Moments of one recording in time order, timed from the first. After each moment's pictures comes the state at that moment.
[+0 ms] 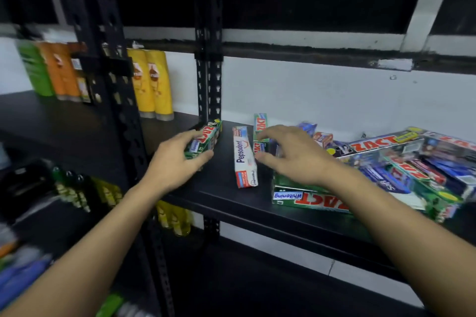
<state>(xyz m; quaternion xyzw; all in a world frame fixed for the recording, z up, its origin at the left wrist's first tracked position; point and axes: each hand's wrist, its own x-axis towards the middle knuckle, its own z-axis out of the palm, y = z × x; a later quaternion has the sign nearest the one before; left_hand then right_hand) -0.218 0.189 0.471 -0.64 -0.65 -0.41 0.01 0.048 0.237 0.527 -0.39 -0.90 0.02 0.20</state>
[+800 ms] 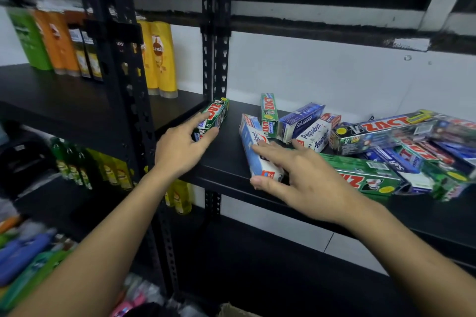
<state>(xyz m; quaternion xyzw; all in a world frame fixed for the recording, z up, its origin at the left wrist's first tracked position) -0.217 0.189 0.447 -0.58 -0.70 -0.41 0.02 0.051 0.165 0.485 -0.33 -0.92 0.02 0.19</state>
